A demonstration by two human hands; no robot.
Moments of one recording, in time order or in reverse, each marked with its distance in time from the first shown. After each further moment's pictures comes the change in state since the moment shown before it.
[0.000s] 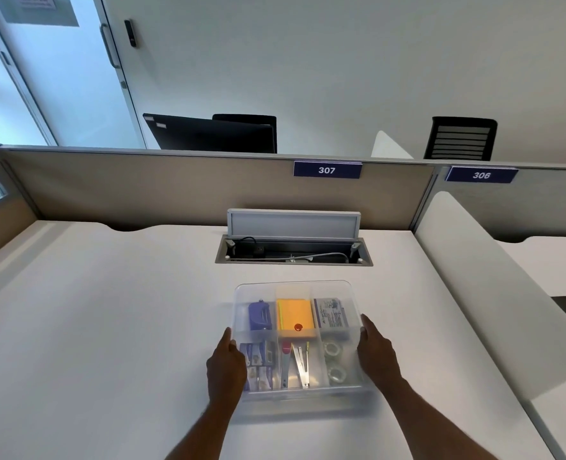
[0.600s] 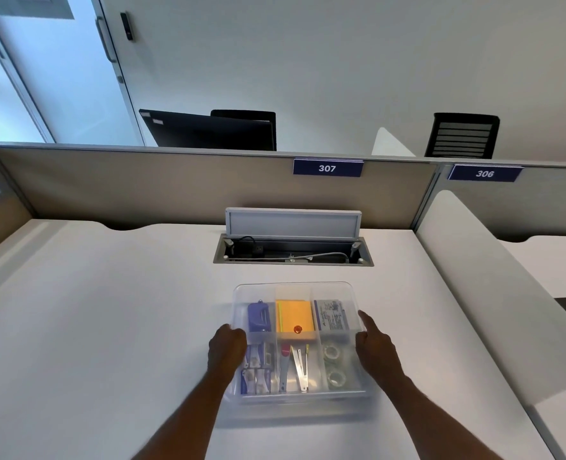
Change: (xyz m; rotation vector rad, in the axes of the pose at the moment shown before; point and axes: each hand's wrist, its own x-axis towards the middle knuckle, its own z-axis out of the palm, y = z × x) left_hand 0.038 0.030 -0.001 0.024 -0.171 -0.190; right_hand 0.012 -0.002 -0.007 -0.018 -0.037 -0.101
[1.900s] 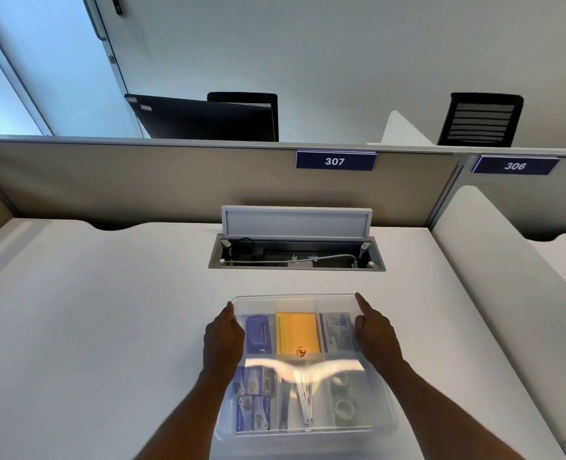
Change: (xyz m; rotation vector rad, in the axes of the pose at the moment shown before) left_hand 0.067 0.015 0.020 0.162 0.206 0.483; right_hand 0.079 -0.016 0.015 -0.029 -0.042 -0.116
